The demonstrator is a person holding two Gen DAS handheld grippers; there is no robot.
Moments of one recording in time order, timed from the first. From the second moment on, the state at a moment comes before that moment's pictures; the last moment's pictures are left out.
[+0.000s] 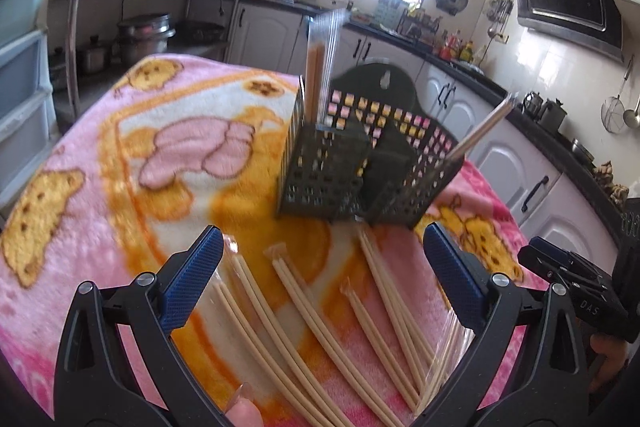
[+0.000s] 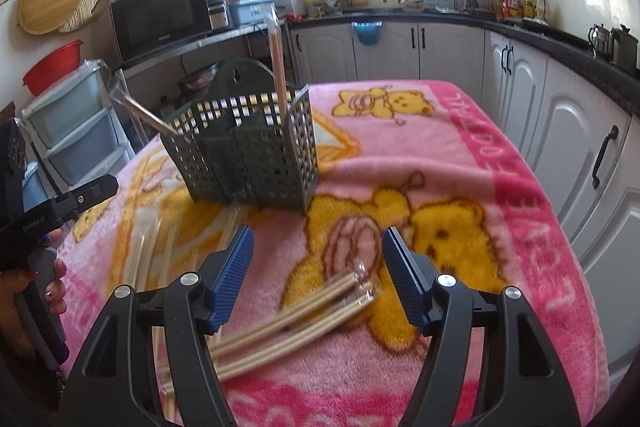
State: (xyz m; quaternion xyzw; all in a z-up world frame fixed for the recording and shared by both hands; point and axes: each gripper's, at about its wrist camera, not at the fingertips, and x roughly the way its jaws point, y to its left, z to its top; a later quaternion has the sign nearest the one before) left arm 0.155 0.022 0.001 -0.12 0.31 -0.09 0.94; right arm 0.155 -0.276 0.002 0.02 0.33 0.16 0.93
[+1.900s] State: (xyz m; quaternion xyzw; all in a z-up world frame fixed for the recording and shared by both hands) left arm 0.241 0.013 -0.073 -0.12 0.44 -0.03 0.89; right arm 0.219 -0.286 -0.052 0.08 0.42 0.16 0.89
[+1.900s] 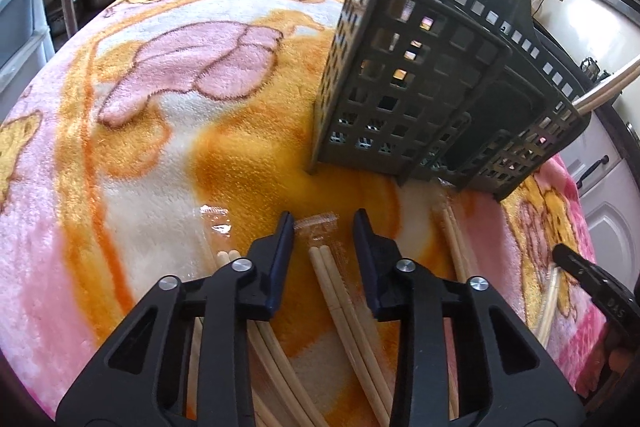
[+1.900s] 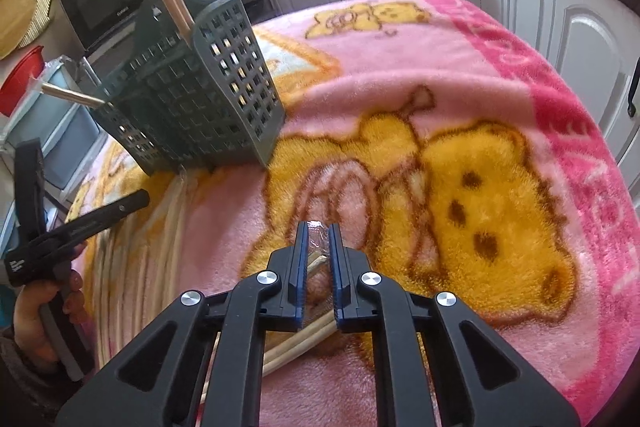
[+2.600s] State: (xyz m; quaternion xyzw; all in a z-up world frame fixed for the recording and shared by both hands) left arm 0.218 0.037 -0.047 -0.15 0.40 -0.06 0.90; right arm 0.190 -0.272 0.014 0.05 0.33 0.16 0.93
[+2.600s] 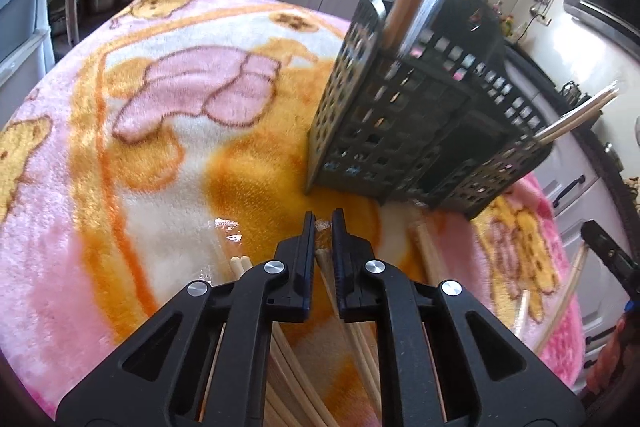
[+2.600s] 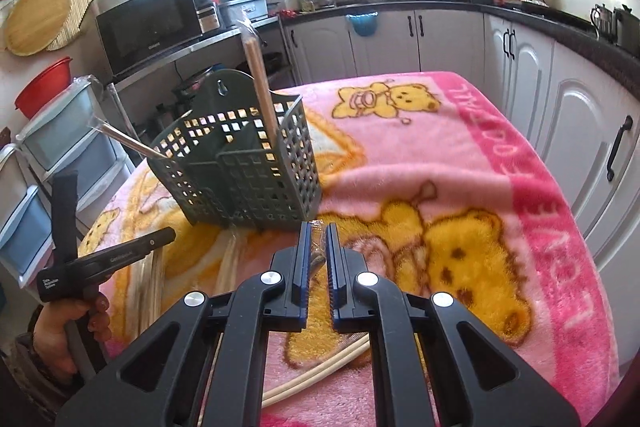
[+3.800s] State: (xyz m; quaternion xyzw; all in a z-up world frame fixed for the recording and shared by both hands) left arm 0.174 -0.015 0.091 -0.12 0.25 -0.17 0.94; right arm 0.150 -0.260 0.094 0.02 0.22 0.17 0.96
